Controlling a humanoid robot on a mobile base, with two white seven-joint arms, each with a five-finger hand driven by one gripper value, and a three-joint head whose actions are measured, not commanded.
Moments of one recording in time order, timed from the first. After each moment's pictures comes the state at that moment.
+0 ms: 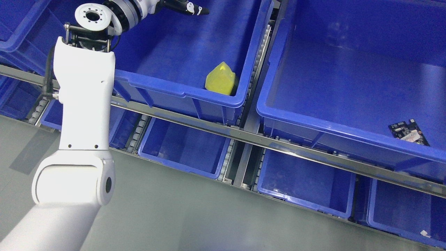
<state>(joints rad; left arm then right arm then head) -1.04 0.01 -0.01 -1.06 -0.33 0.21 -0.74 0.00 0.00 -0.09 0.00 0.00 -0.09 -0.03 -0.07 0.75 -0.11</state>
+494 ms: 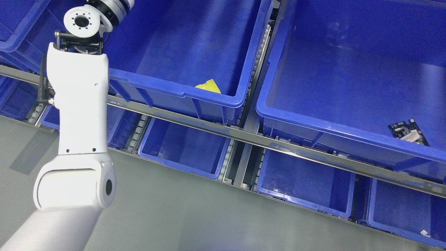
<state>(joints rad) -1.00 0.00 0.07 -1.09 -0.32 0.00 -0.51 0.00 0.00 -0.09 0.00 0.00 -0.09 -0.03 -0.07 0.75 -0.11</state>
